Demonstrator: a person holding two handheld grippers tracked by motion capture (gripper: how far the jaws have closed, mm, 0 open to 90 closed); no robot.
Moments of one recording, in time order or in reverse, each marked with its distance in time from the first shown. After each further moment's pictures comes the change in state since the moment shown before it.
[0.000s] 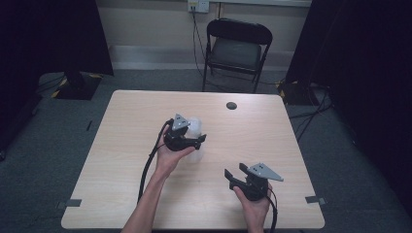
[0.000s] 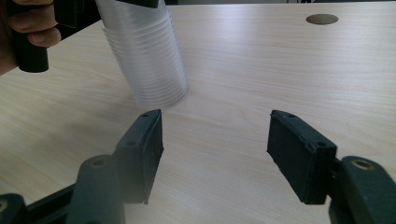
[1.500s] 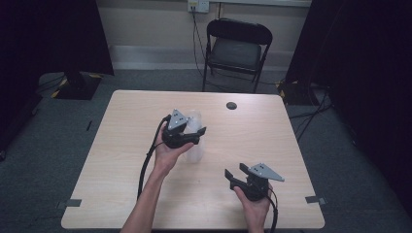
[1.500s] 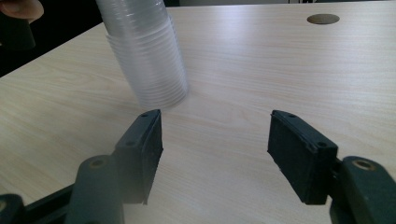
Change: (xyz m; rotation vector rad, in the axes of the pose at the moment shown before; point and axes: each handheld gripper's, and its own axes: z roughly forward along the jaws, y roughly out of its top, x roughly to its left) left arm -0.008 0.023 -0.021 -0.125 0.009 0.049; right arm -0.001 0.000 -0.001 -0.005 0.008 0.009
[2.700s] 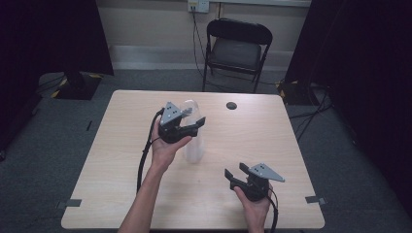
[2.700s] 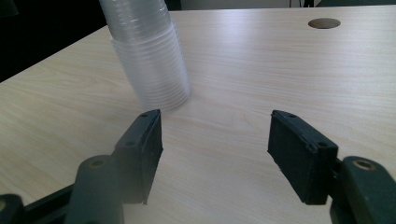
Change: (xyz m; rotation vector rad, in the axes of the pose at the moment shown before) left arm 0.001 0.024 -0.018 -0.120 -0.003 -0.036; right arm 0.001 0.001 -0.002 -0.014 0.008 -0.003
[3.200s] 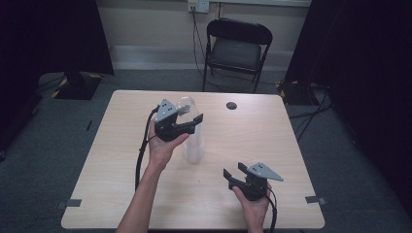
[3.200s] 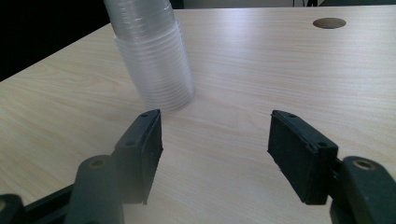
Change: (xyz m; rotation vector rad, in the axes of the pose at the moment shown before) left arm 0.004 0.009 -0.009 -0.027 -0.008 -0.033; right arm 0.003 0.001 0.003 0.008 0.009 -0.006
